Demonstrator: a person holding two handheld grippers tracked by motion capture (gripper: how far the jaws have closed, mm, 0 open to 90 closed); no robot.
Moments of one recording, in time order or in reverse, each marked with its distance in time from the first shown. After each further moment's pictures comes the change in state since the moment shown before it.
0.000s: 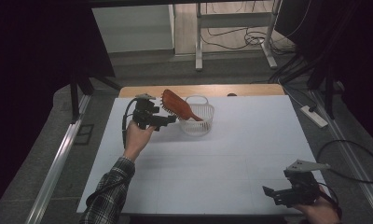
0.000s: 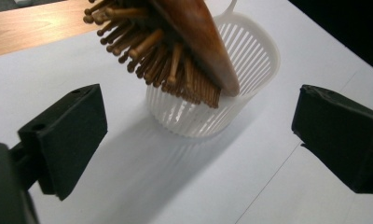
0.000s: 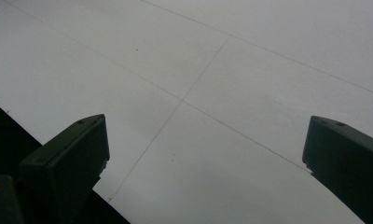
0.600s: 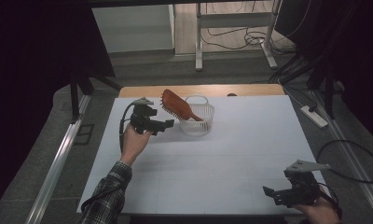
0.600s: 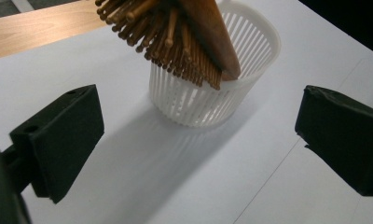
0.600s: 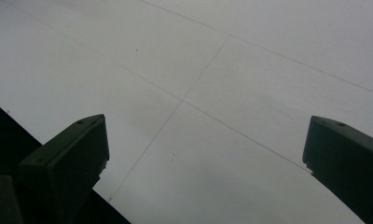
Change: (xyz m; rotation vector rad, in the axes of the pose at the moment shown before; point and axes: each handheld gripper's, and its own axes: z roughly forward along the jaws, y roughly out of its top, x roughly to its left) left arm 0.001 -0.016 -0.005 -0.023 -0.007 0.048; right arm 0.000 0.000 0.000 -0.003 0.000 0.002
